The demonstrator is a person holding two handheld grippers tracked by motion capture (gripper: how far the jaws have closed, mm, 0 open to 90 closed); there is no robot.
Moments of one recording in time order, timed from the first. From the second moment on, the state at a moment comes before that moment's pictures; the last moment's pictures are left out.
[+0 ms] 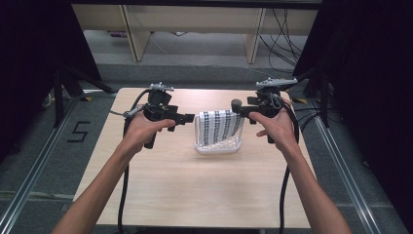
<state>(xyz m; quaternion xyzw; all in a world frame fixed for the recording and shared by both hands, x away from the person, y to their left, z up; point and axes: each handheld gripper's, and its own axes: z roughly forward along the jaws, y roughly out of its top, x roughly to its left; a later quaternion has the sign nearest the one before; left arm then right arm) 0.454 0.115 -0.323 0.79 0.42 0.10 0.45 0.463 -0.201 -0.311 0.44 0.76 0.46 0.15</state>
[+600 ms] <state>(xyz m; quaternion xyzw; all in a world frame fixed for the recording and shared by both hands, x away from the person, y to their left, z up) 0.432 0.127 -0.332 0.79 0.41 0.09 0.45 0.441 -0.203 -0.318 0.41 0.77 0.47 0.15</state>
